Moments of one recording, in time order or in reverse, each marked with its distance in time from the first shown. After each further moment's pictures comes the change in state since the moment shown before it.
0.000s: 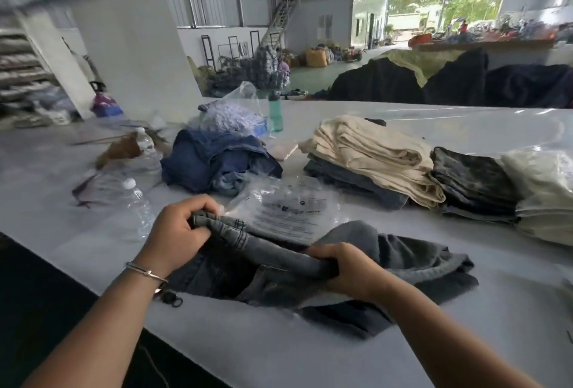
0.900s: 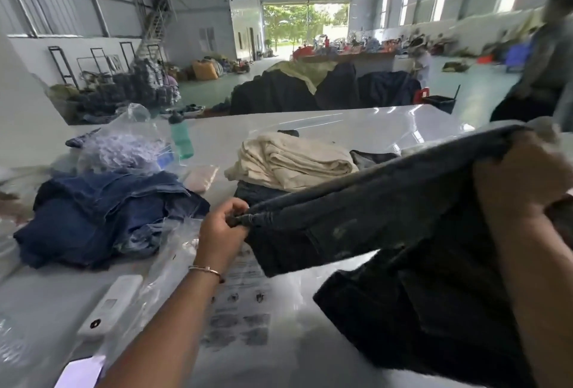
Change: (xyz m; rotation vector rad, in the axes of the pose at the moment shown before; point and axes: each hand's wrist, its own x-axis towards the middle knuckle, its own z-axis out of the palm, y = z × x) left_hand 0.162 -0.028 0.150 -0.406 -0.145 0.041; right_hand -0.057 0.044 -0.192 -0.759 1.492 0.891
